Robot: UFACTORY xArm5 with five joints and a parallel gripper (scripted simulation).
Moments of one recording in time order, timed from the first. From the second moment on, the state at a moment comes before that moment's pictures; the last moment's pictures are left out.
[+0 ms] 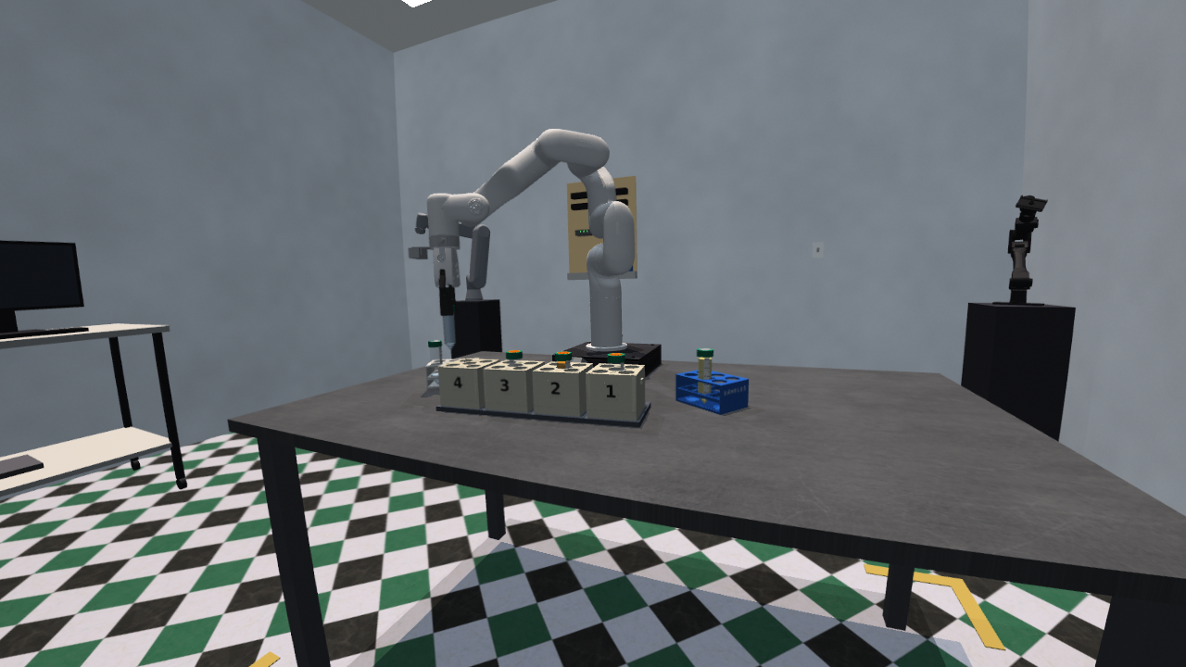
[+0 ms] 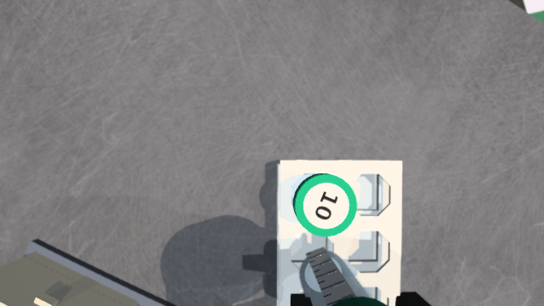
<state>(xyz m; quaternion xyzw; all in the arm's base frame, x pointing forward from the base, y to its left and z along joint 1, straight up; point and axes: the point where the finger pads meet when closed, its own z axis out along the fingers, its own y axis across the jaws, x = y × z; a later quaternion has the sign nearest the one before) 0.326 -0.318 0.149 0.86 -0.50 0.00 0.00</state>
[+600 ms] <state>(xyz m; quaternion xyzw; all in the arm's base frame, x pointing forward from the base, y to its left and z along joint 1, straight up) 0.326 -0.318 0.181 0.86 -0.50 0.00 0.00</state>
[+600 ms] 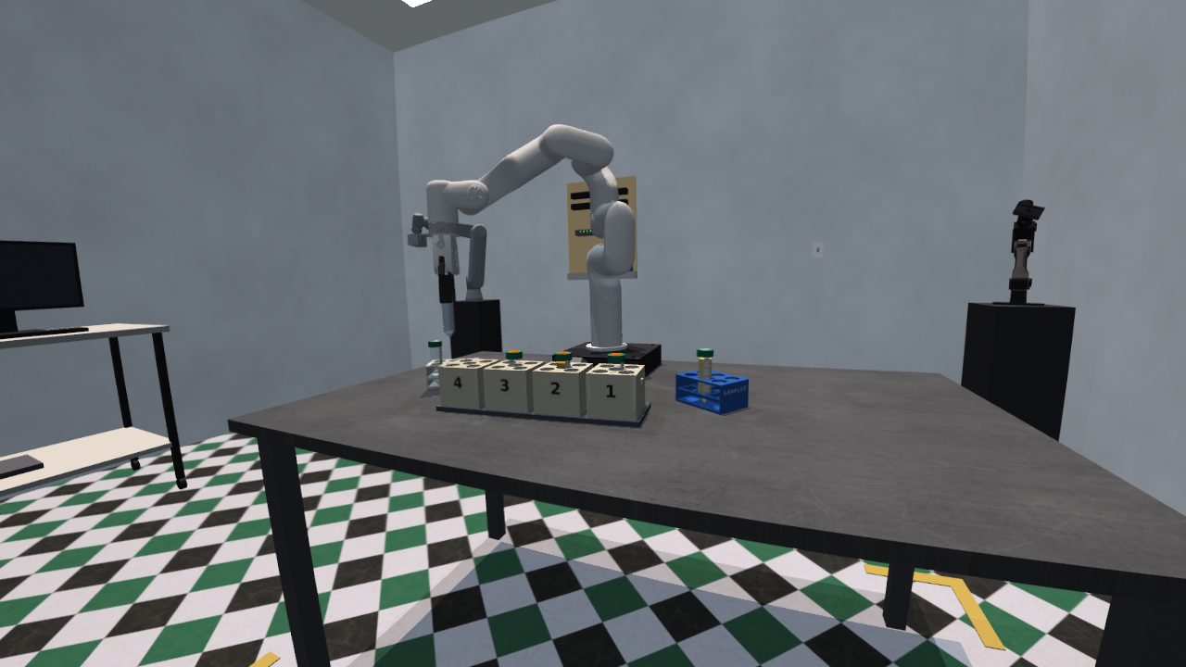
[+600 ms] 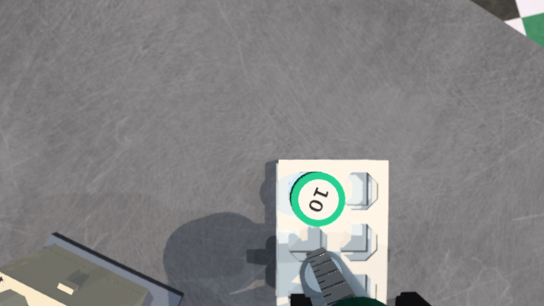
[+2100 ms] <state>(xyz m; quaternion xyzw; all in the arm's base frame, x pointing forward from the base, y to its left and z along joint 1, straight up) 0.401 -0.224 0.193 0.99 -0.13 0.00 0.00</state>
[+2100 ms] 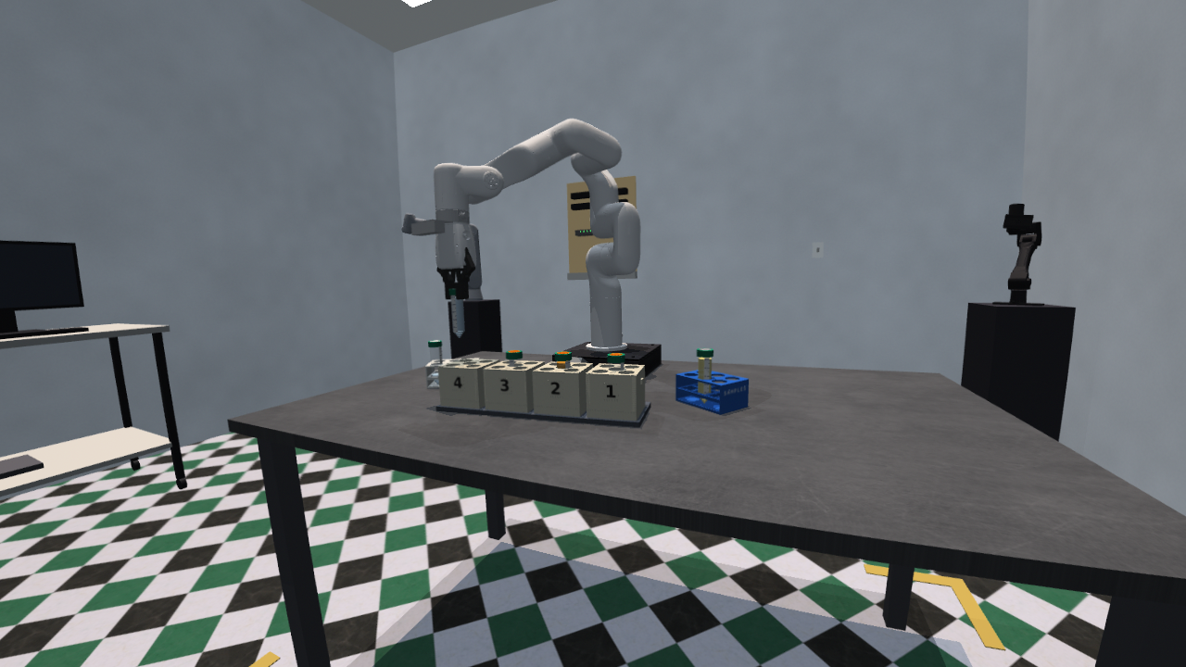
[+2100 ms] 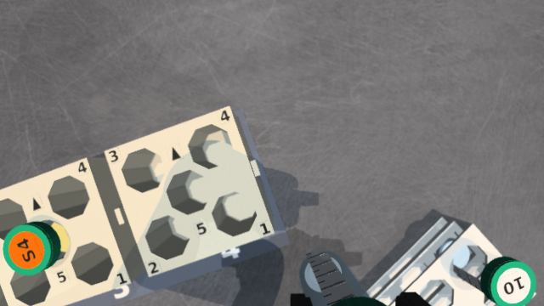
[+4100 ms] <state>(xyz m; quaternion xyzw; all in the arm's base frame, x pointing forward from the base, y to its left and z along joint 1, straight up) 0.462 -0.149 0.163 1.00 0.05 0.00 0.00</state>
